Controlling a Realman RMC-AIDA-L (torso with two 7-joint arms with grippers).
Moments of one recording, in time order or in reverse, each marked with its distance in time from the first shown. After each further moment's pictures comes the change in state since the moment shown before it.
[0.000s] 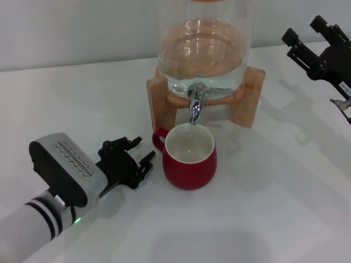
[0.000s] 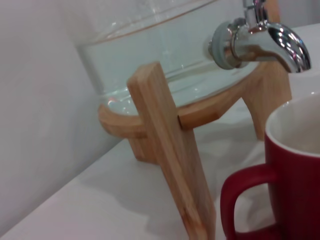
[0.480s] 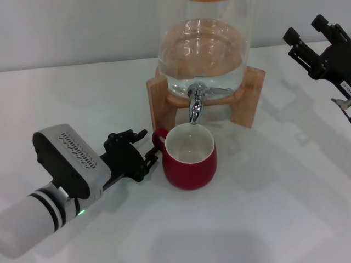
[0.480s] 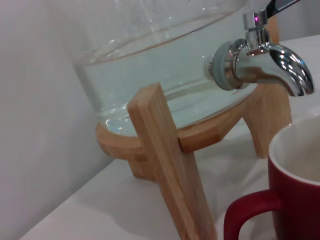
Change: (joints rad) left arm -0.042 0.000 0.001 0.021 -0.006 -0.026 -0.015; right arm -0.002 -0.003 0.000 -0.003 0.000 -0.001 -0.001
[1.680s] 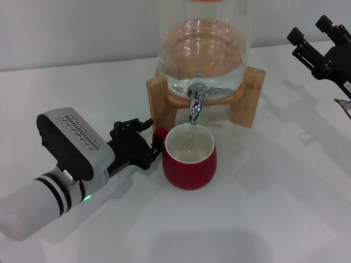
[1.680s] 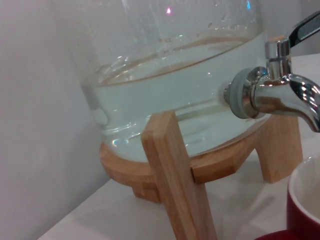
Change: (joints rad) left arm -0.063 0.004 0.000 0.011 0.008 0.002 -0.086; right arm -0.006 0.000 0.003 0.005 0.012 -0.001 0.002
